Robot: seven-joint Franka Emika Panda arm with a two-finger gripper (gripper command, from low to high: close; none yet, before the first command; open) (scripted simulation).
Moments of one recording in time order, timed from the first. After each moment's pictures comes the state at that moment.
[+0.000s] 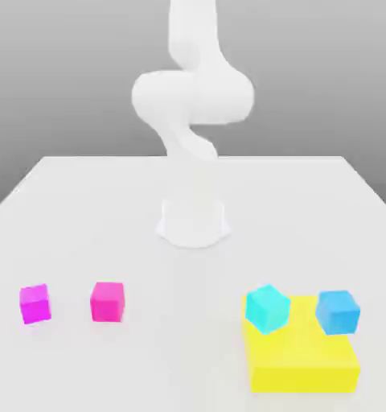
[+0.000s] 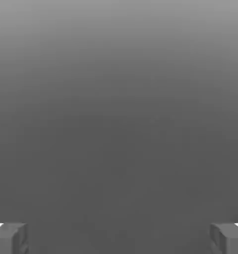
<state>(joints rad) -0.06 -0.73 0.01 -2.36 0.01 2.35 0.90</state>
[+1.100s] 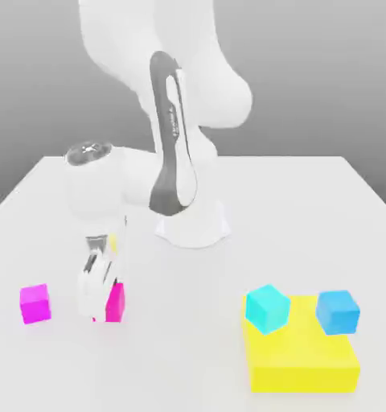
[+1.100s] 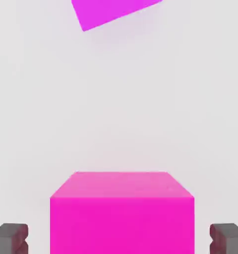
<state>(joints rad) -0.51 0.23 0.00 -2.90 -0.01 3.14 1.89</state>
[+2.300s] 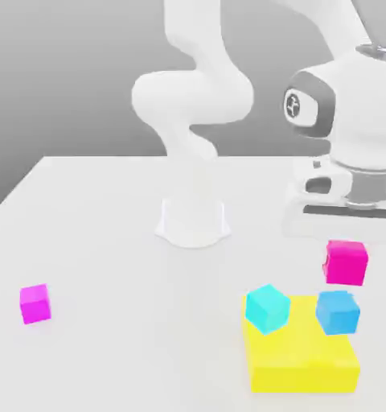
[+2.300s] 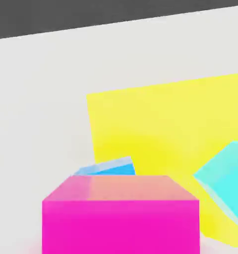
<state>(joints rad) 0.09 0.00 0.46 -2.59 -0.01 2.59 1.45</state>
